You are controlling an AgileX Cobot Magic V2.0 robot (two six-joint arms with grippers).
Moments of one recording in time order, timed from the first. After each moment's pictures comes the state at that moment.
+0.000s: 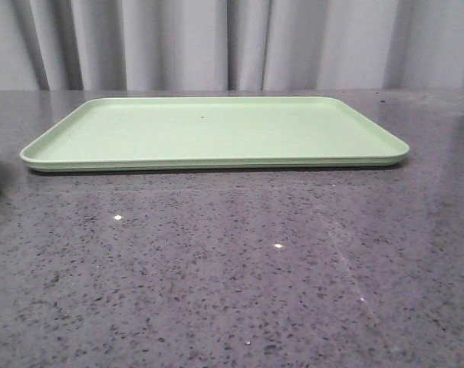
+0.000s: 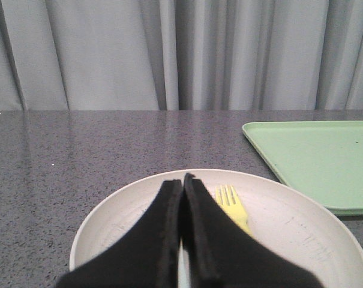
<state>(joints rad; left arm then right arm) 0.00 0.00 0.00 -0.11 0.05 0.03 0.08 -0.01 0.03 -0.01 0.08 0.11</state>
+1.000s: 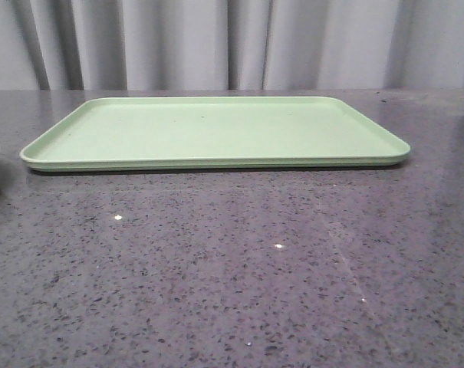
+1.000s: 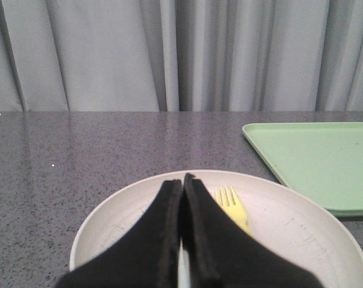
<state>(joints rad) 0.00 0.00 -0.01 -0.11 0.07 0.03 0.09 -0.01 0.03 -0.01 0.04 0.11</state>
